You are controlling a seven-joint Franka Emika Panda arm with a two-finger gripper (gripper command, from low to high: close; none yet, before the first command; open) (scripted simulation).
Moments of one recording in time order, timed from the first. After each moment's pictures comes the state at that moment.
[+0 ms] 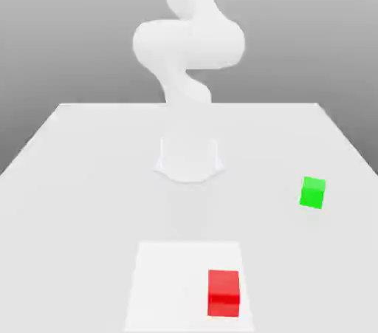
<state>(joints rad) -0.01 -0.71 0.02 -2.32 -0.01 2.34 0.82</state>
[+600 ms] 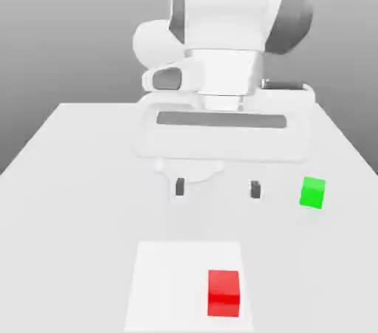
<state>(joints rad) -0.01 -0.05 0.10 -2.50 -0.06 2.62 0.97</state>
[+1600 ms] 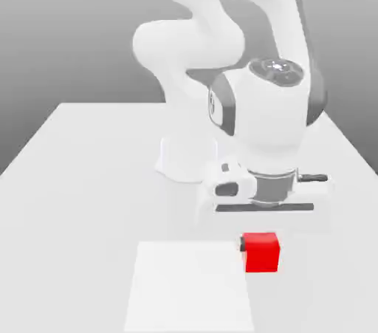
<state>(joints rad) 0.17 0.05 0.22 -2.65 -0.01 2.70 1.08</state>
